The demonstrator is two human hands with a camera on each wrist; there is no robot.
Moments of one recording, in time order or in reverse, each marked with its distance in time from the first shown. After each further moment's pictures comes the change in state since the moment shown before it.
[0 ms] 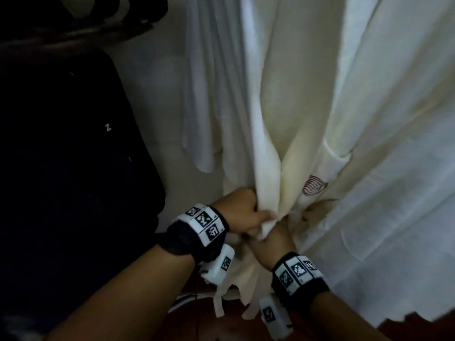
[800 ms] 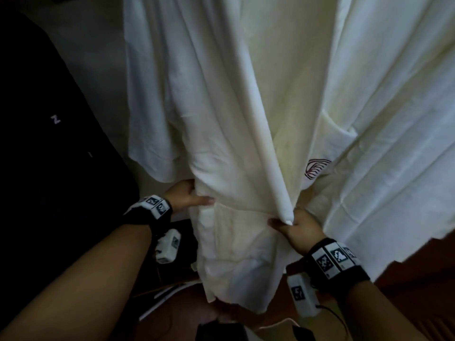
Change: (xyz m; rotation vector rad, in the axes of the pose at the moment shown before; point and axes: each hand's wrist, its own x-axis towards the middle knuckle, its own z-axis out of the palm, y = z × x) left_hand 0.020 -0.123 -0.019 -0.224 -0.004 -0.192; right_hand -0.022 0.055 -0.052 0.164 0.082 0.176
